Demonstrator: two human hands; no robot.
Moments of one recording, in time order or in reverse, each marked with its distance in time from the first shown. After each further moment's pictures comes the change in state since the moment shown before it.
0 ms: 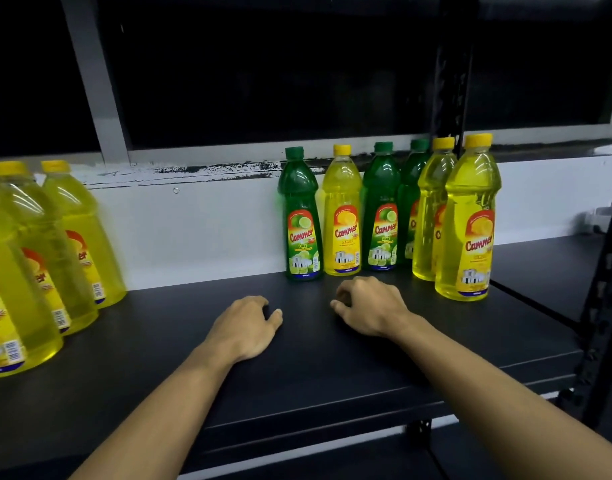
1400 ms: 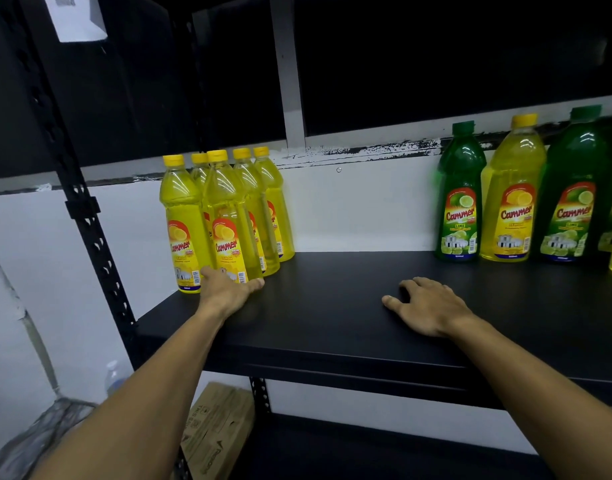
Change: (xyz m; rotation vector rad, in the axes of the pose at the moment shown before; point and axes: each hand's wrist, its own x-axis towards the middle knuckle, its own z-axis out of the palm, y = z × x) left_hand -0.100 -0.215 -0.107 -0.472 0.538 -0.709; right_hand -0.005 -0.134 0.050 0.091 -0.207 -0.138
